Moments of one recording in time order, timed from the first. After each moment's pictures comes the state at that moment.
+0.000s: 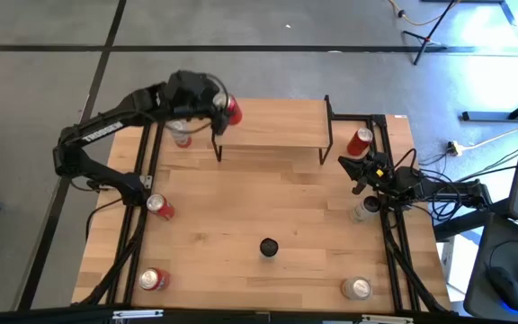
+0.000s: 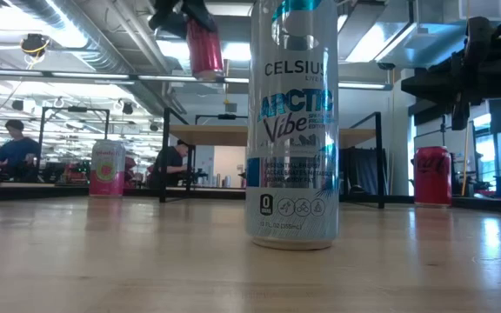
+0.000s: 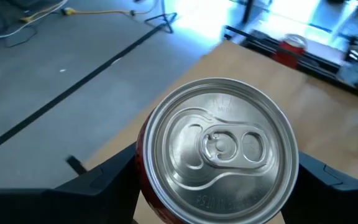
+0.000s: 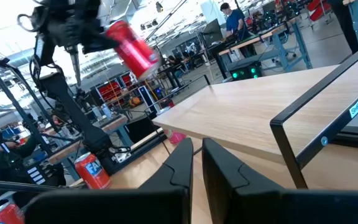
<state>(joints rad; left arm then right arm) 0.45 1.33 1.51 -0.76 -0.22 -0.14 0.02 0.01 0.01 0.12 0.48 0.42</state>
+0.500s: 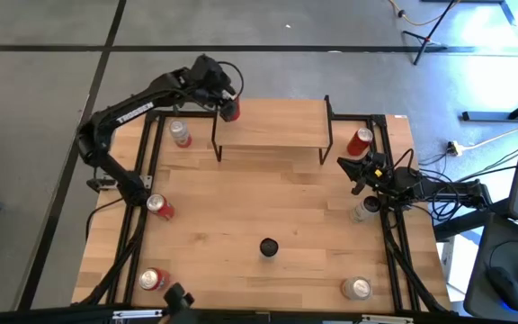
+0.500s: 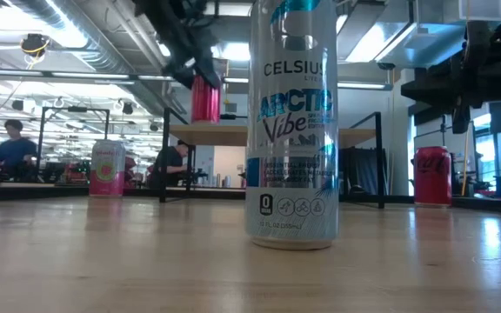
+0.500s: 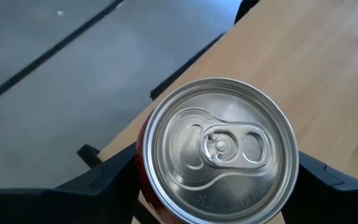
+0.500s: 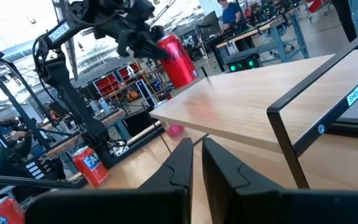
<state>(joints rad) 0.69 1.56 1.52 -0.76 -0.05 -0.05 0.02 0.01 0.01 0.08 0.48 0.45</state>
